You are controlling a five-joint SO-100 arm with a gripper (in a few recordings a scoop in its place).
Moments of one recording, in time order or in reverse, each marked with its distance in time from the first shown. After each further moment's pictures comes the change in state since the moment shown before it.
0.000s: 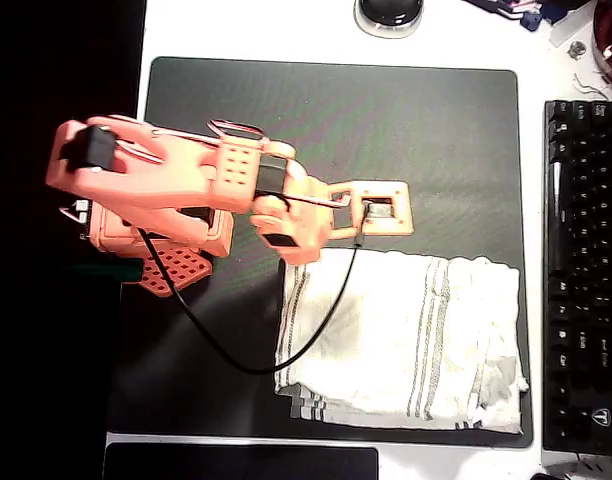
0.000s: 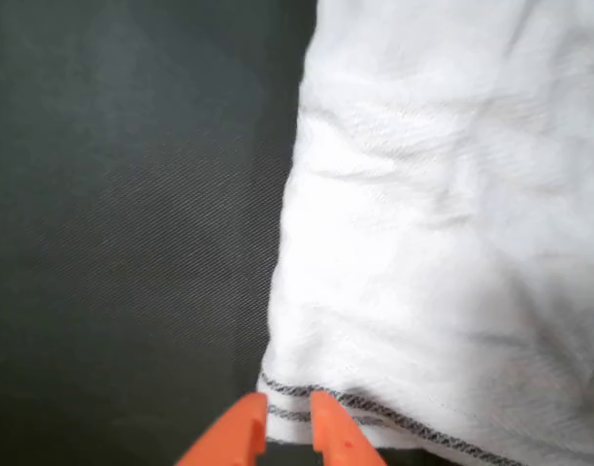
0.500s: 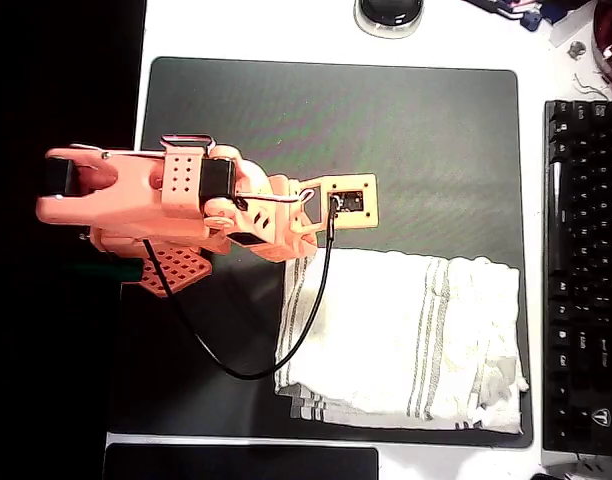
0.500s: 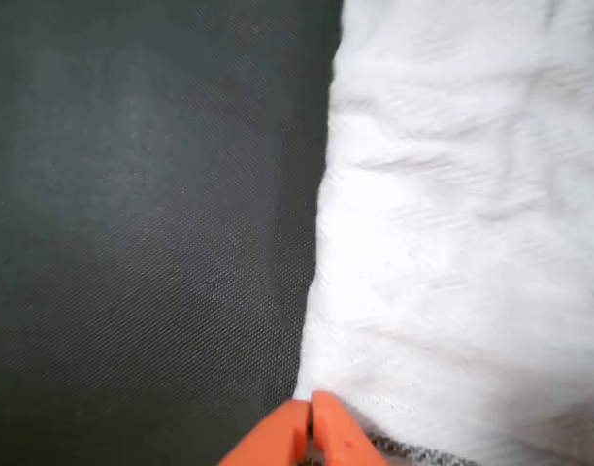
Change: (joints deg) arm -3.3 30.9 23.9 -4.7 6.4
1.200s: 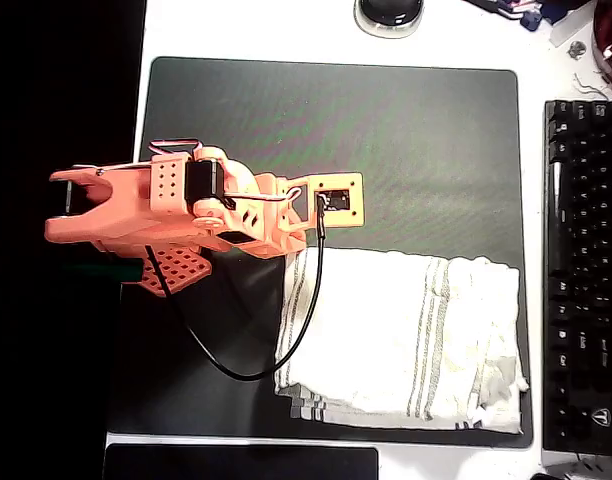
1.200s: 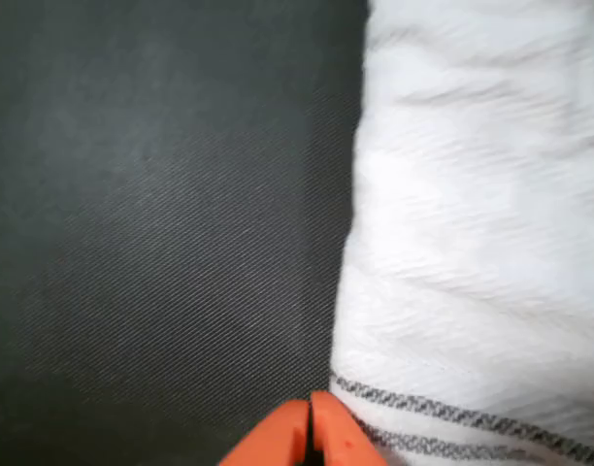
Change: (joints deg) arm -3.2 15.0 5.2 13.6 3.1
